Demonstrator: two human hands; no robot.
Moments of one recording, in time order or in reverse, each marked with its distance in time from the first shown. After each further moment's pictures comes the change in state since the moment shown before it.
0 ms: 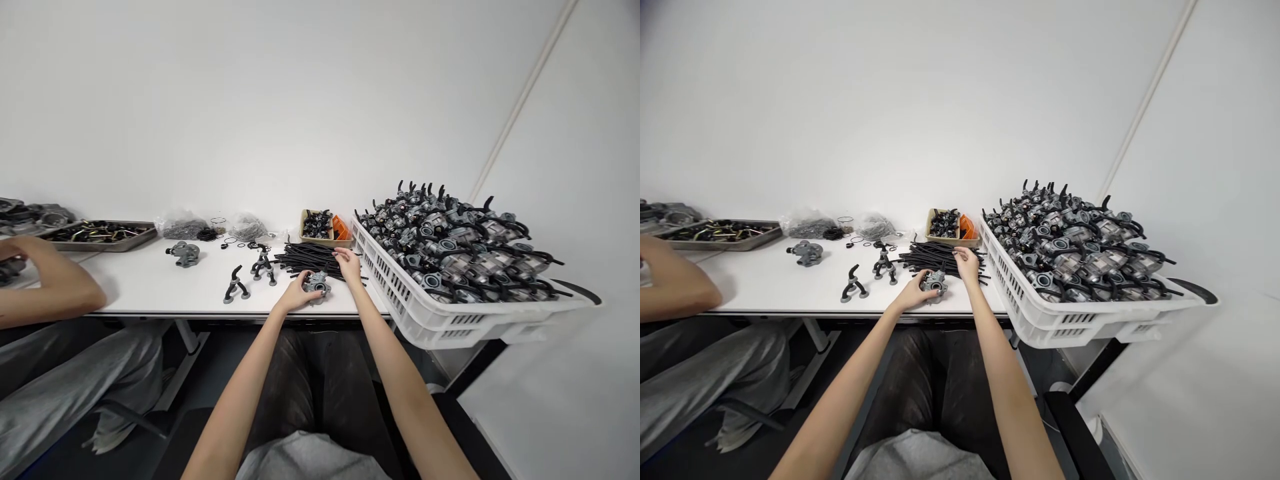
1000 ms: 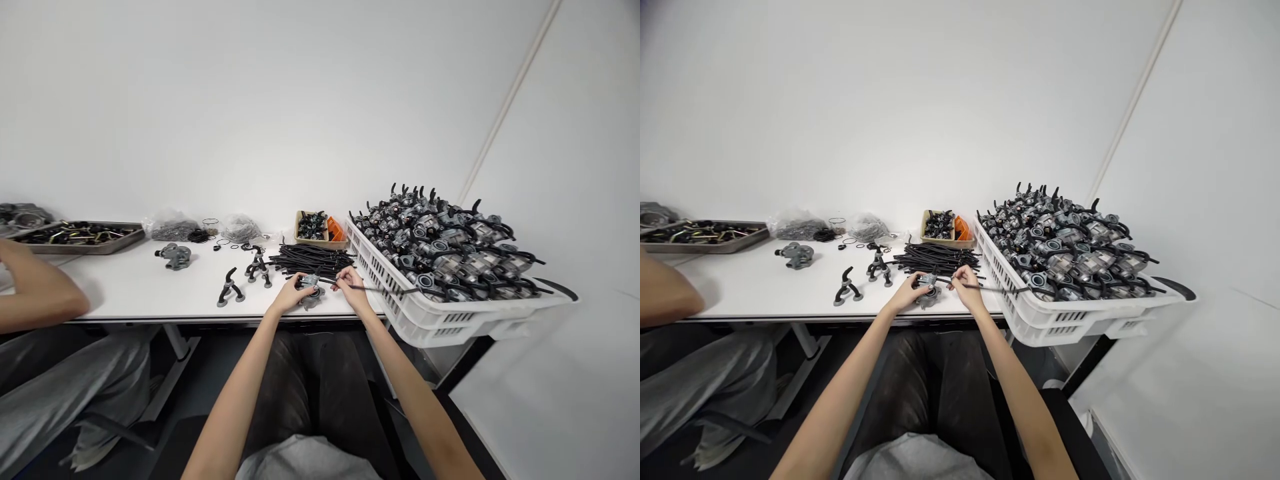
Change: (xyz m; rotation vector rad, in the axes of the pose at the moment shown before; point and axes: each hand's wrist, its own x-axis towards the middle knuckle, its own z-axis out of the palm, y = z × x) left_hand 0.003 -0.008 -0.002 -0.103 0.021 -0.032; right_hand -0.072 -0.027 -0.016 -0.189 -0.126 -0.070
